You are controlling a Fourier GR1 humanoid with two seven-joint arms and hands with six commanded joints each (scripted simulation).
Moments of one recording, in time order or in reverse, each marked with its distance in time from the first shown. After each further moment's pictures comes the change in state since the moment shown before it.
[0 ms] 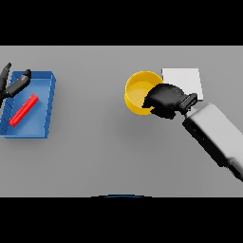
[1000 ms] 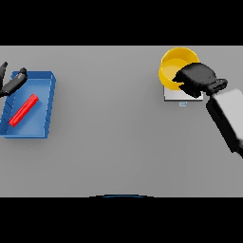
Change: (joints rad) left arm 0.001 0.036 0.006 -0.046 0.009 0.012 0.063; right arm -0.084 -0.047 -0.139 0.372 0.032 -0.234 -0.027
